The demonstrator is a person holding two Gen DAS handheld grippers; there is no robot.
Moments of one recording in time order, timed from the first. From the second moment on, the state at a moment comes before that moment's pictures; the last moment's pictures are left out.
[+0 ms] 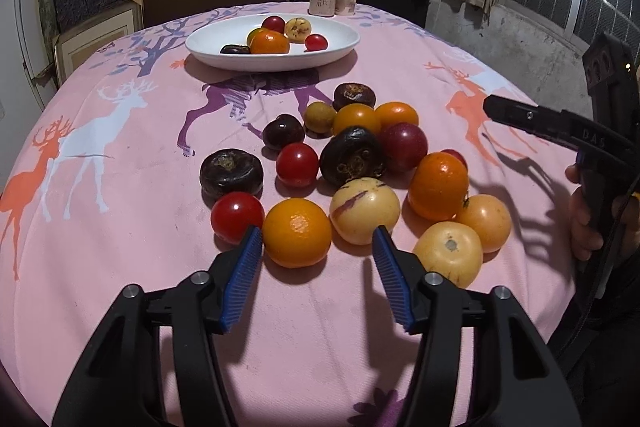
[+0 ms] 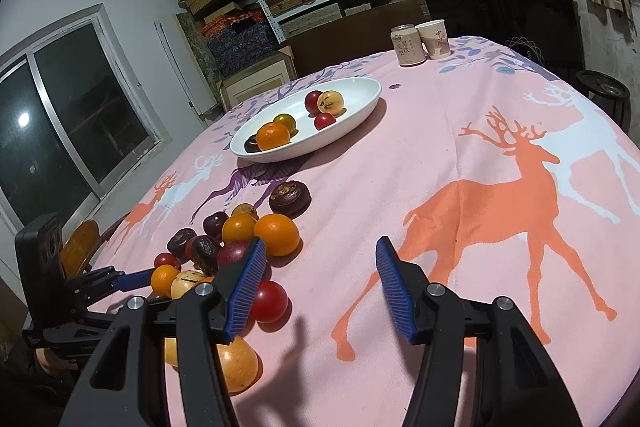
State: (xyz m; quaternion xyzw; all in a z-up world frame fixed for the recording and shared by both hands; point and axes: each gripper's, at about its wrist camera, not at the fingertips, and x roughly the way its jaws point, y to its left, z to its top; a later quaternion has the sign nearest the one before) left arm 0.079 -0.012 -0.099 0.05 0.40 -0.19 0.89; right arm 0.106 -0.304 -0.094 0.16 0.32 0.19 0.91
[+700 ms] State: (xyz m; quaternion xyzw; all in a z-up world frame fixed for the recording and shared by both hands) left arm 0.097 -0.012 -0.104 0.03 0.40 -0.17 0.90; right arm 0.106 -0.303 -0.095 0.16 0.32 0.20 0.91
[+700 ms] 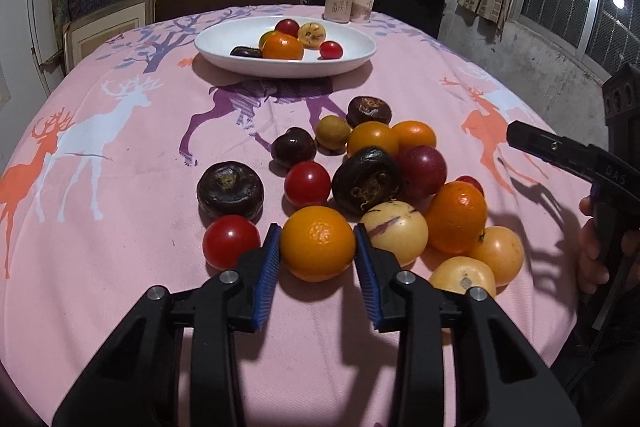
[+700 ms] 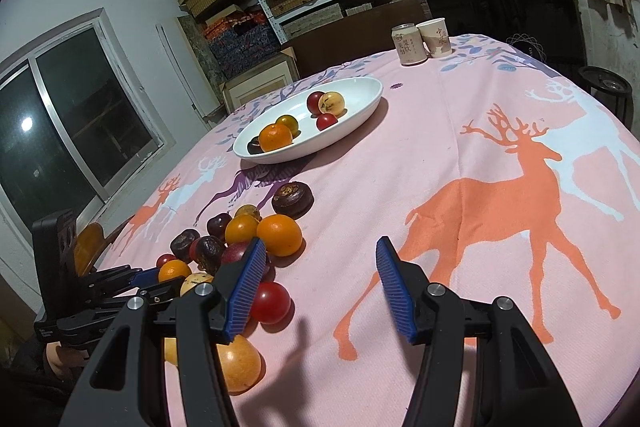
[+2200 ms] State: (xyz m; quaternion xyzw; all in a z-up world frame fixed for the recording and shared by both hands) left arm 0.056 0.015 -0.075 0.00 0.38 -0.16 0.91; right arm 0.060 -0.287 -0.059 0.12 0.31 0.28 0.90
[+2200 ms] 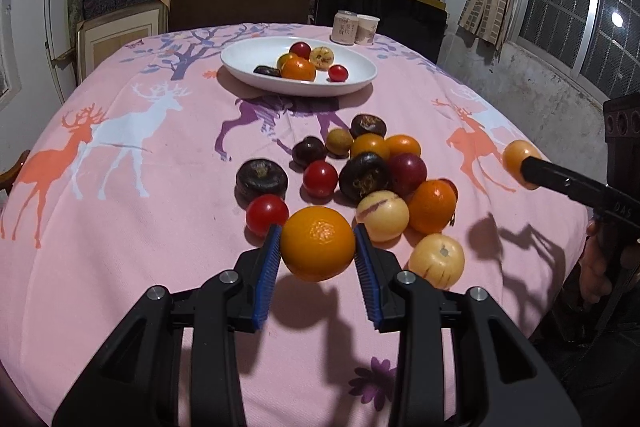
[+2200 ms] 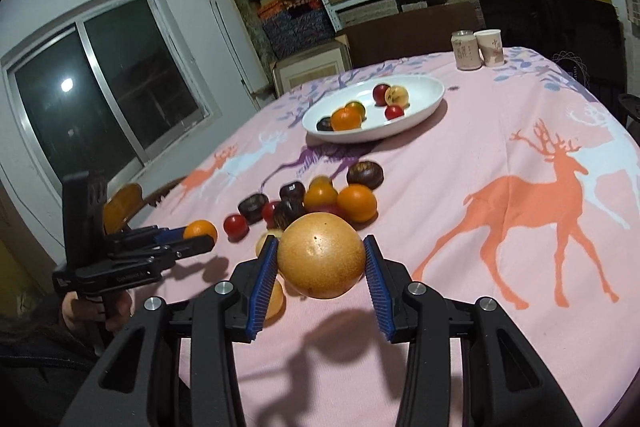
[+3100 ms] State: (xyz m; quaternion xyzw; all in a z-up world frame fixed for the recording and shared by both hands) left arm 0.190 0.011 0.018 0.03 0.33 -0.13 0.93; right arm 0.162 -0.293 0.035 0.10 0.23 0.20 0.95
